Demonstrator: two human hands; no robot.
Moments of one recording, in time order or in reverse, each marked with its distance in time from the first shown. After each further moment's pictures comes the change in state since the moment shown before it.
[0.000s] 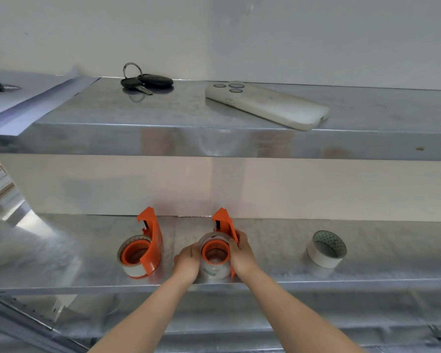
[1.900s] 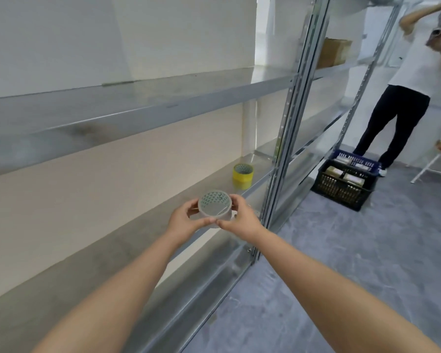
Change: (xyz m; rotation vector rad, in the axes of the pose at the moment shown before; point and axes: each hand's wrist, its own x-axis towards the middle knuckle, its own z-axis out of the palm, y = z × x) left_hand -0.215 0.329 0.503 -0.076 -0.769 0.764; right_hand -0.097 0.135 -0.618 -0.102 0.601 -0.093
